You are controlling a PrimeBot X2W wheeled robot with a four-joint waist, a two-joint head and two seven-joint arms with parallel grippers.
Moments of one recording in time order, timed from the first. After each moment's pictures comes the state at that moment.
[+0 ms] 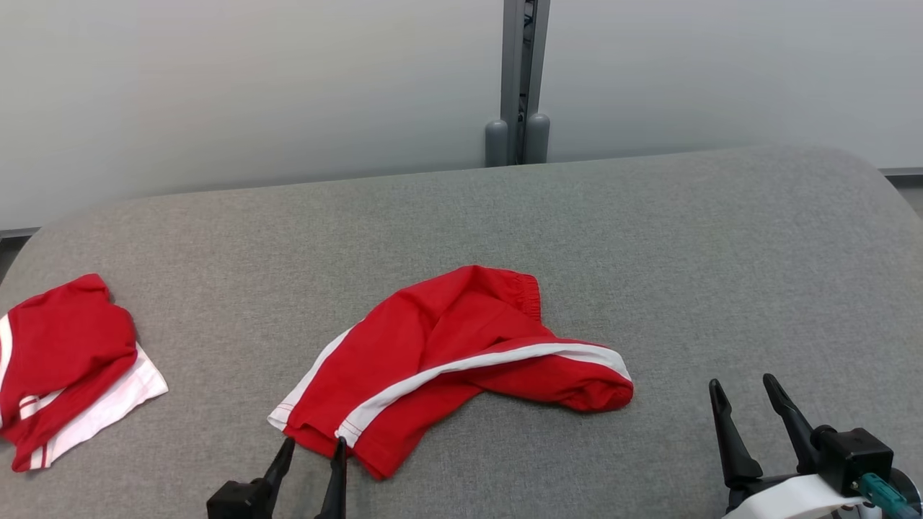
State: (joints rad) left arm 0.04 0.05 -0.19 0.41 -0.27 0.01 -0.26; right arm -0.01 -0.07 0.04 0.31 0.17 0.13 -0.26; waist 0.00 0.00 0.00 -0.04
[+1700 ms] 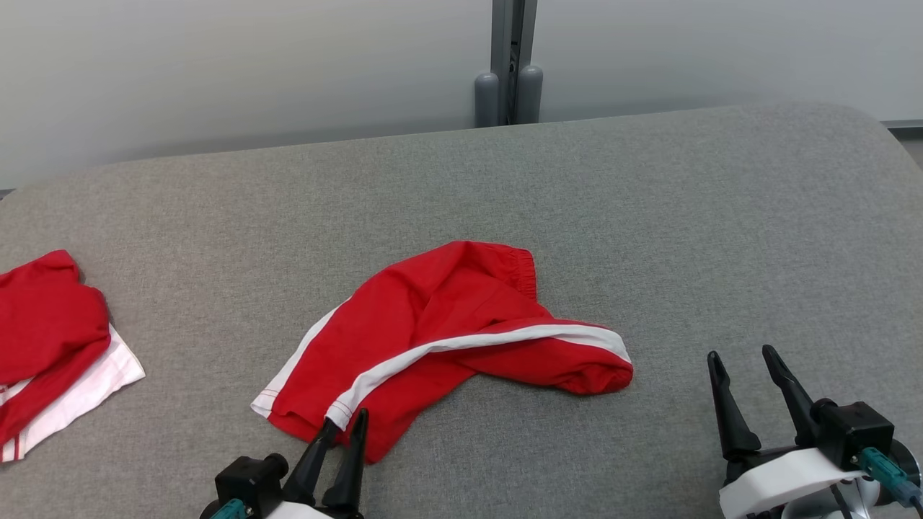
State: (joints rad) left arm 0.00 0.05 -0.27 0.36 -0.41 -0.09 -0.26; right arm -0.07 -0.07 0.04 0.31 0.16 0.13 -0.26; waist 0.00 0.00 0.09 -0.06
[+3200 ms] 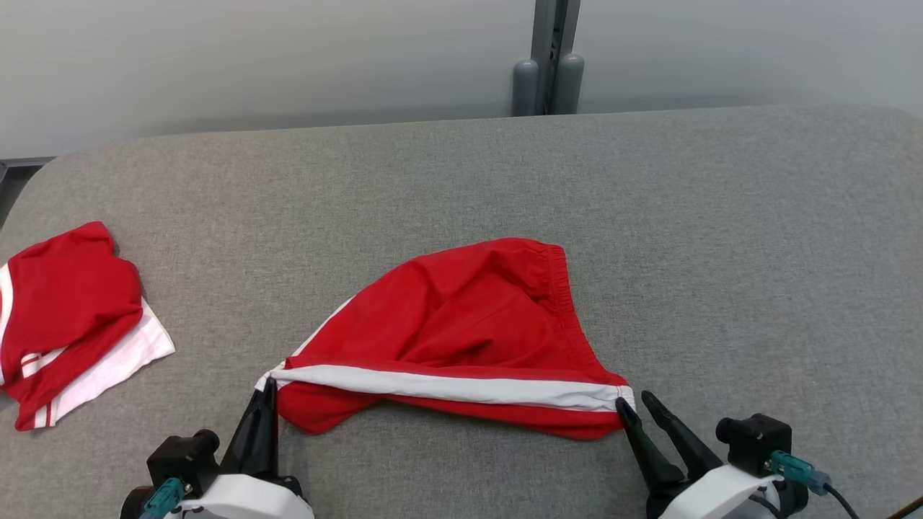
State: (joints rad) left arm -0.04 0.05 -0.07 0.38 -0.28 -0.03 -0.26; right arm -0.15 -0.15 0.45 0.46 0.52 0.13 -0.26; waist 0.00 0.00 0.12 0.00
